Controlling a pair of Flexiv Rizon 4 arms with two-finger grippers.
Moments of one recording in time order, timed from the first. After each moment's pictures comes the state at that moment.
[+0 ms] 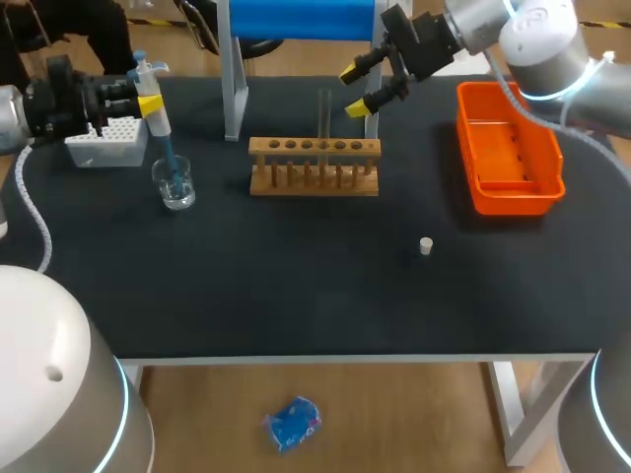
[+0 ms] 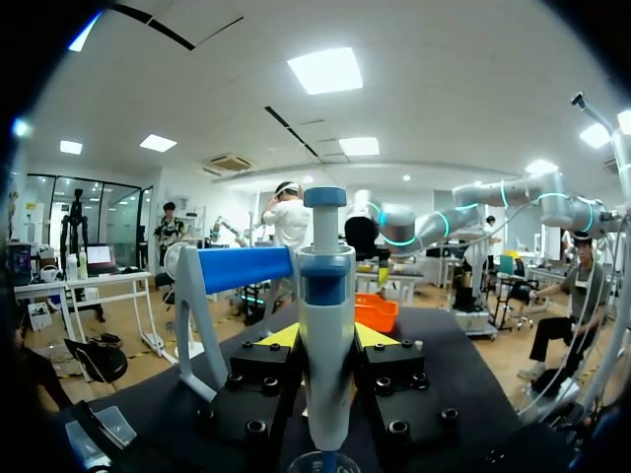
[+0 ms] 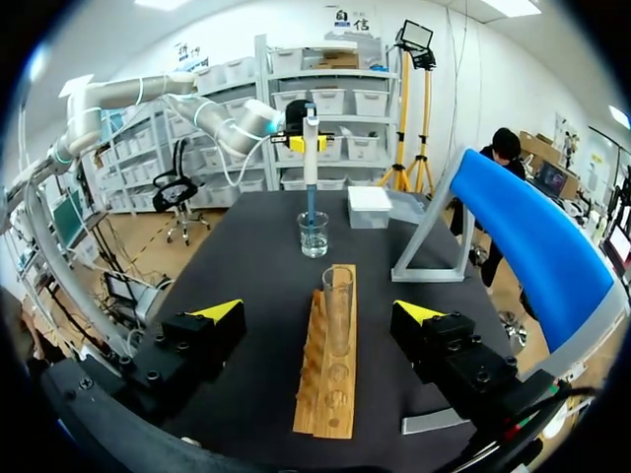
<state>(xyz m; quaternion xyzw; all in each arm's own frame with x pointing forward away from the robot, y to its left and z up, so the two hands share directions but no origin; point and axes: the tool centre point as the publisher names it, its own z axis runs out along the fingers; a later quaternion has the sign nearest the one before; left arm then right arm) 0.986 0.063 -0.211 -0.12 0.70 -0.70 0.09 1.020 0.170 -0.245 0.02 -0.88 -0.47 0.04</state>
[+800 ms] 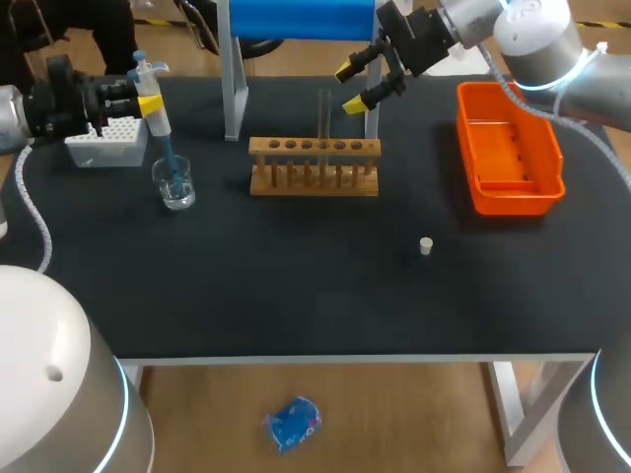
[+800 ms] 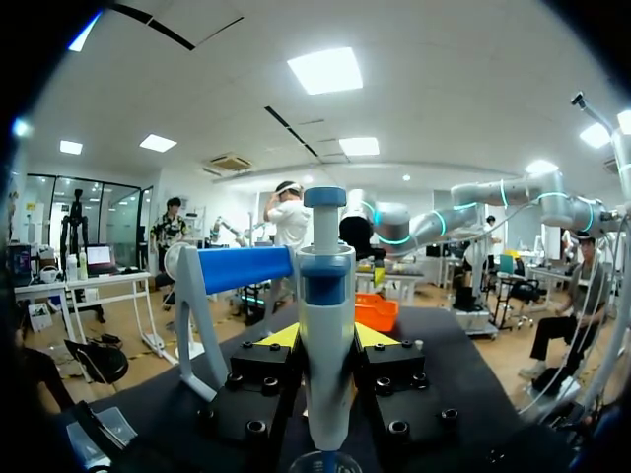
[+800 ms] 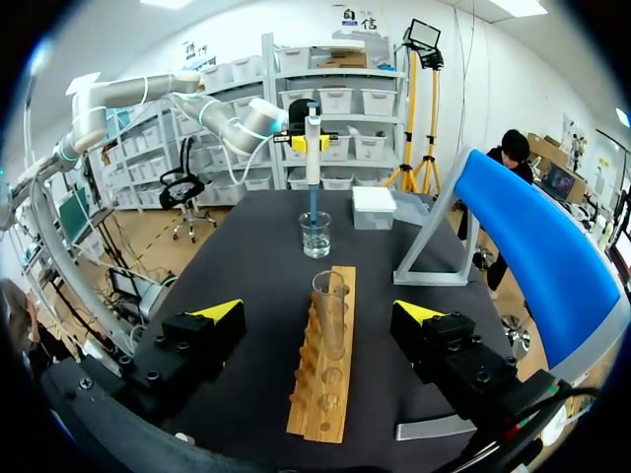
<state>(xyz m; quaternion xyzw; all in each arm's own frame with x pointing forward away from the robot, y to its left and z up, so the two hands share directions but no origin) 0.986 0.063 -0.211 -0.12 0.70 -0.69 0.10 1.025 0.174 -0.245 0.04 -0.88 -0.47 0.05</state>
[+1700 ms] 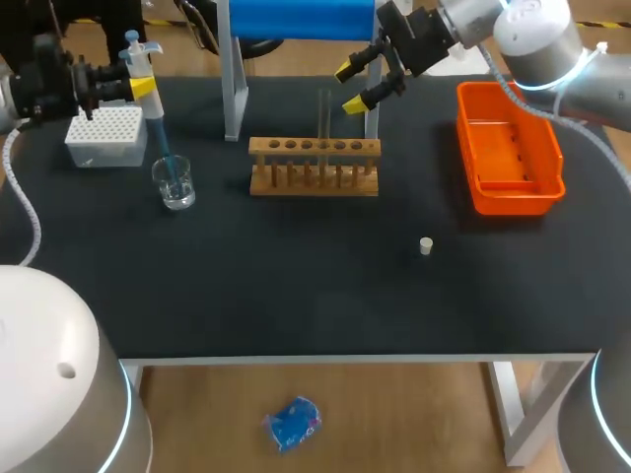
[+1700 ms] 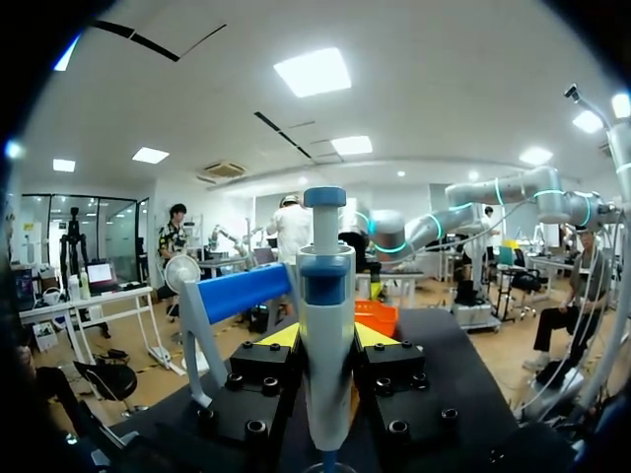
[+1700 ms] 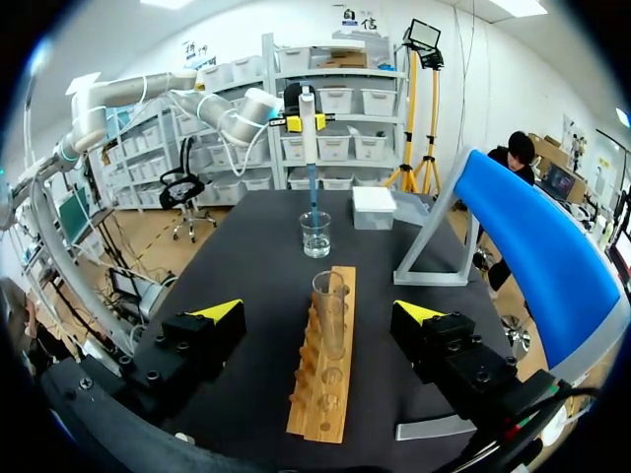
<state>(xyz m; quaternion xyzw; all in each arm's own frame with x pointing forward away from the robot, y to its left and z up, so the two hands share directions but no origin) 0.980 0.066 -0.172 -0.10 0.71 -0.69 0.11 1.025 0.174 -0.244 0.04 -0.88 -0.47 0.05</state>
